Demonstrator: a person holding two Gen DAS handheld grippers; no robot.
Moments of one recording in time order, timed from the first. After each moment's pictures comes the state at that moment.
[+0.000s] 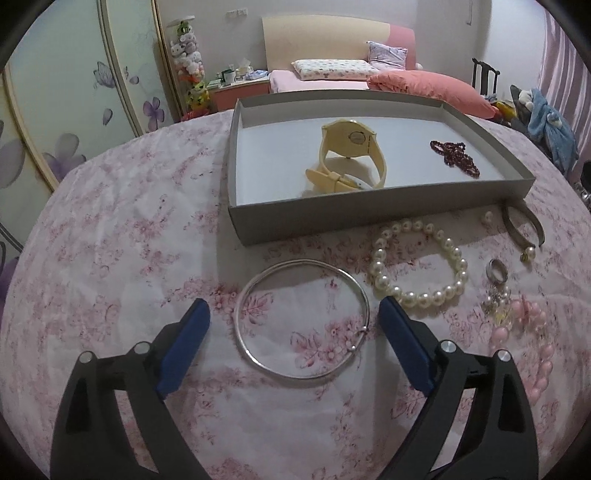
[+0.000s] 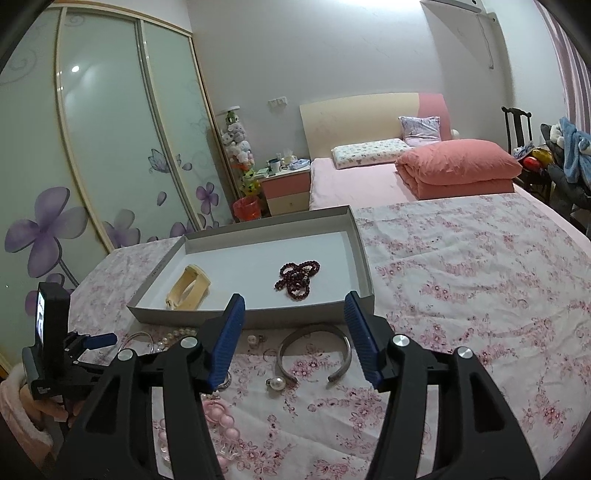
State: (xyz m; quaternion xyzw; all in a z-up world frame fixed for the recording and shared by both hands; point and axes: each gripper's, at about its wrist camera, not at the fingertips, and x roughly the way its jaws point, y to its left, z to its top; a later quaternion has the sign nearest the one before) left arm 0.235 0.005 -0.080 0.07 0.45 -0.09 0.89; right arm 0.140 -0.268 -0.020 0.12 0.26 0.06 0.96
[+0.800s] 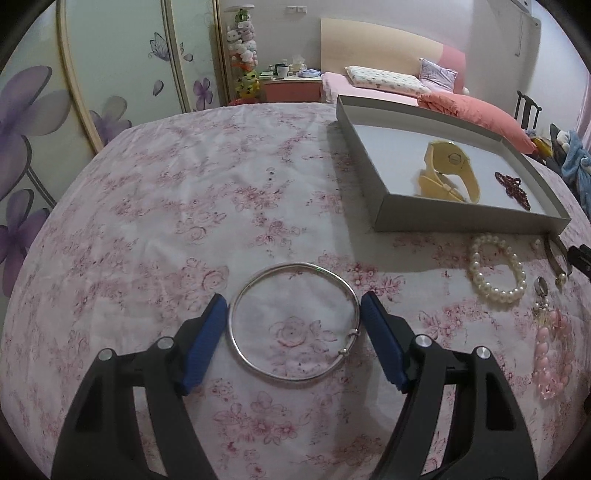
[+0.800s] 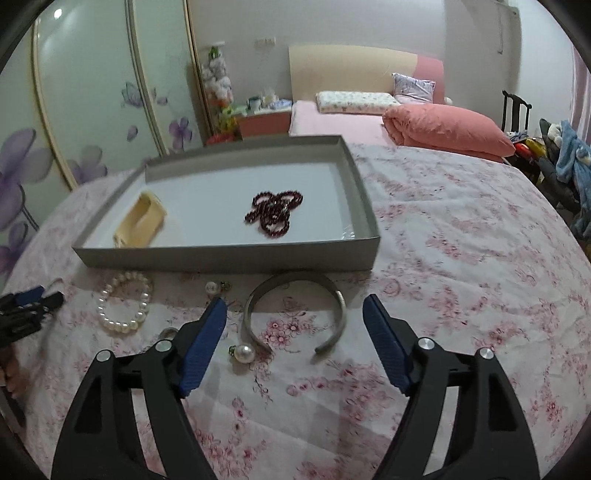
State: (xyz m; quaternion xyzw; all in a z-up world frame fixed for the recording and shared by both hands) left arm 0.226 0.084 -0.074 0.02 0.44 -0.01 0.90; right arm 0.184 -0.239 -0.066 0.04 0.39 0.01 0.92
